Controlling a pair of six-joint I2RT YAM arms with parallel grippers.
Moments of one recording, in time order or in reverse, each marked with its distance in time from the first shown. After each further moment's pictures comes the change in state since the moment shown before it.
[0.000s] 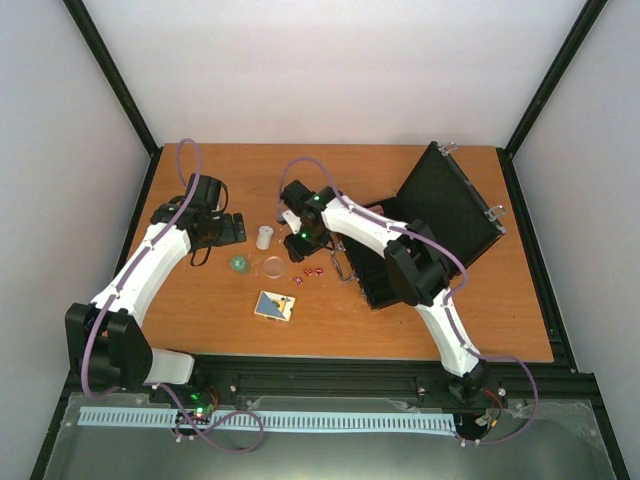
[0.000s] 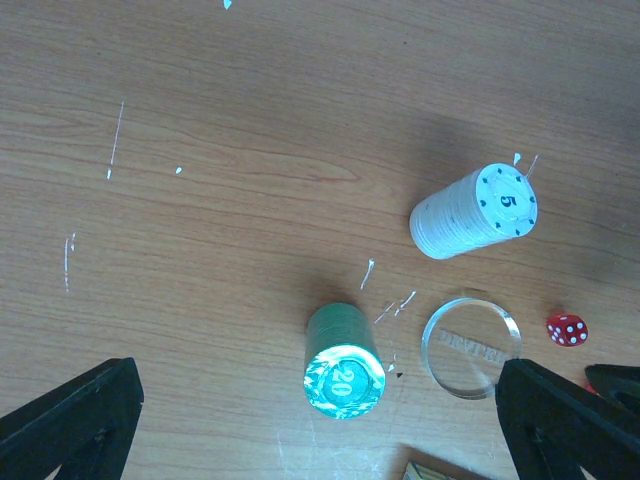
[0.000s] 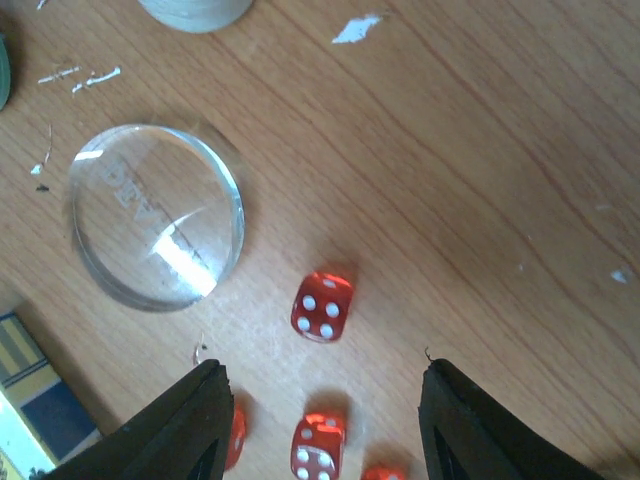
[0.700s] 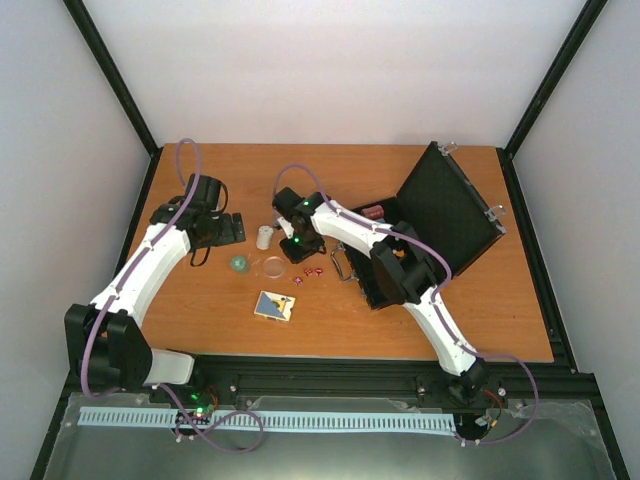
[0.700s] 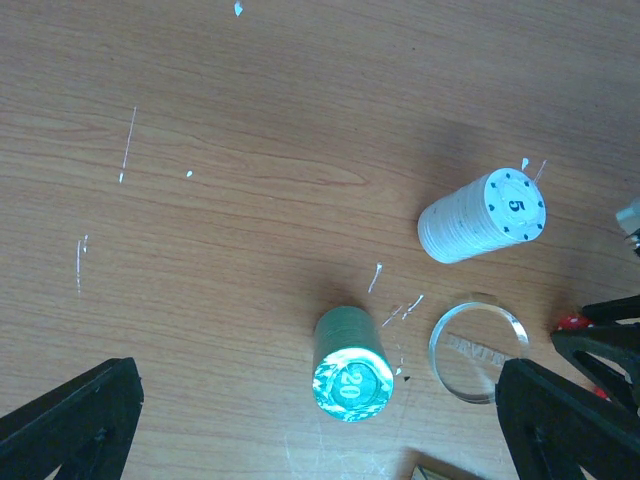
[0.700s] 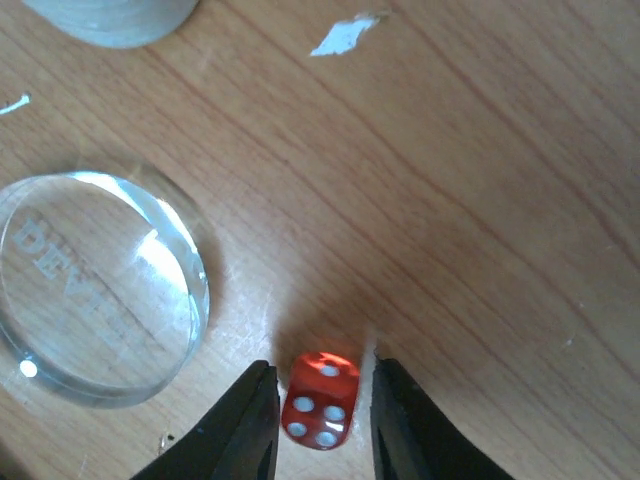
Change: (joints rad) left arm 0.000 -0.002 0.000 0.000 -0.018 0.001; right arm 0.025 0.129 0.106 -0.018 0.042 0.046
